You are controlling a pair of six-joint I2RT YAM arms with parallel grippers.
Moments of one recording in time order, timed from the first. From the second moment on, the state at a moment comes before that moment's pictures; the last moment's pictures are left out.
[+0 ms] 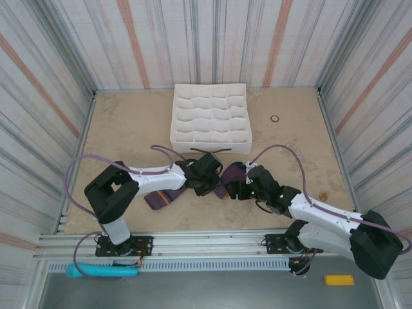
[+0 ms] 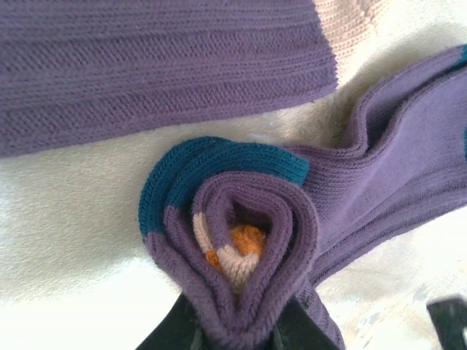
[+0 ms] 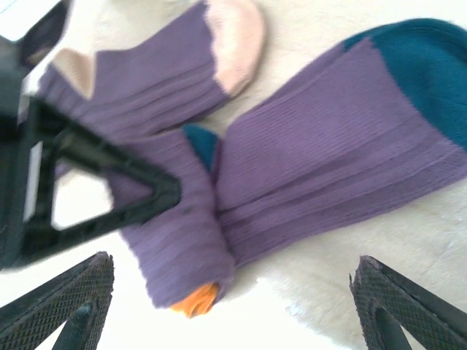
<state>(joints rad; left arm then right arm) -0.95 1.73 1.00 -0.34 0.06 -1.35 0.82 0.96 0.36 -0.12 0.03 0.60</state>
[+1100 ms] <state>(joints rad) -0.91 1.75 1.04 -0.40 0.16 -1.31 1.16 1.30 0.37 0.15 0.40 0.30</state>
